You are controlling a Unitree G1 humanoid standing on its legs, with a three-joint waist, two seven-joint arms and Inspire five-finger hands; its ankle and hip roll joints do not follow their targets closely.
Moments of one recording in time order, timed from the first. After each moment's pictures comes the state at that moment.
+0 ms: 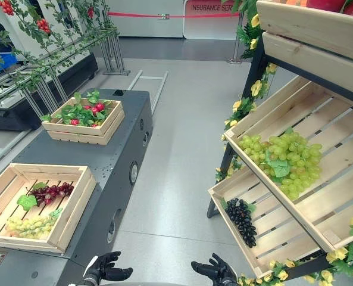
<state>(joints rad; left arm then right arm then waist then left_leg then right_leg) 0.05 0.23 -0.39 1.18 -0.19 -0.23 0.13 0.03 -0.15 0.25 1.23 0.67 -0.20 0.04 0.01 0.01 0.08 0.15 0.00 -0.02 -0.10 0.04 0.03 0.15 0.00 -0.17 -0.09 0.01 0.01</state>
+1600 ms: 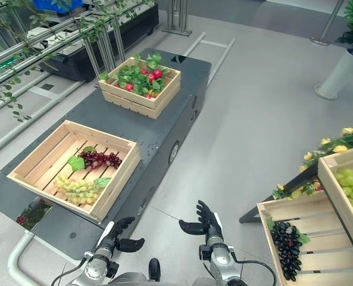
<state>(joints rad) -0.06 0.25 -0.51 0.98 -0.02 -0.38 0.29 -0.04 -0.19 0.37 0.87 0.44 -0.42 -0.10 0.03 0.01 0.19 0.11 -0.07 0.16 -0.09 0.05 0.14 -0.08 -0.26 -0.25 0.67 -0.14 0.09</state>
